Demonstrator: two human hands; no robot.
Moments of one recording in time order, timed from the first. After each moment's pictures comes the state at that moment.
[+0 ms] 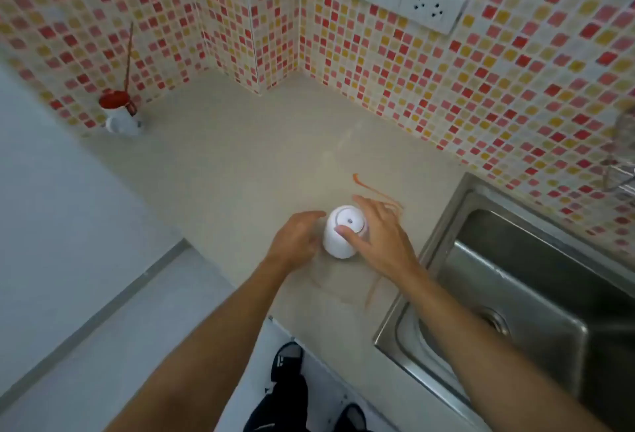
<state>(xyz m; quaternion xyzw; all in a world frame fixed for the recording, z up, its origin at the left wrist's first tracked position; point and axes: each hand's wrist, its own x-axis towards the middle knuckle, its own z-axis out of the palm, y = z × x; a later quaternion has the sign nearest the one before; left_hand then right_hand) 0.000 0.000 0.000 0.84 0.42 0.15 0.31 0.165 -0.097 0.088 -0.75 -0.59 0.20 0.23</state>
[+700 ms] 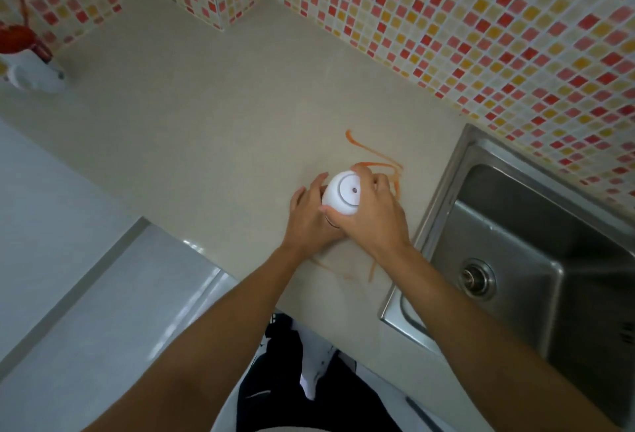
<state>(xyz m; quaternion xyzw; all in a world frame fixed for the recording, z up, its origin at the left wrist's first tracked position) 0.042 -0.013 -0.041 0.80 0.42 0.20 0.37 0.134 -0.073 0.075 -0.85 -0.48 0.16 0.15</state>
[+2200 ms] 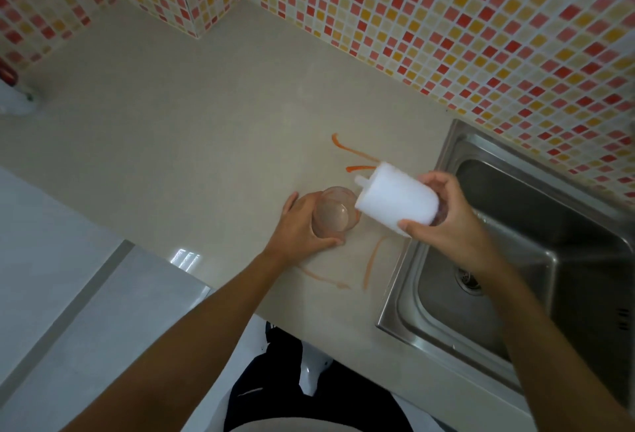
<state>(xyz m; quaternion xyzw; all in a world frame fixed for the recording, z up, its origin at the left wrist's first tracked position) 0.030 0.008 -0.035 0.82 0.34 0.14 0.44 0.230 -0.136 0.118 -0.77 -0.40 0.35 0.36</state>
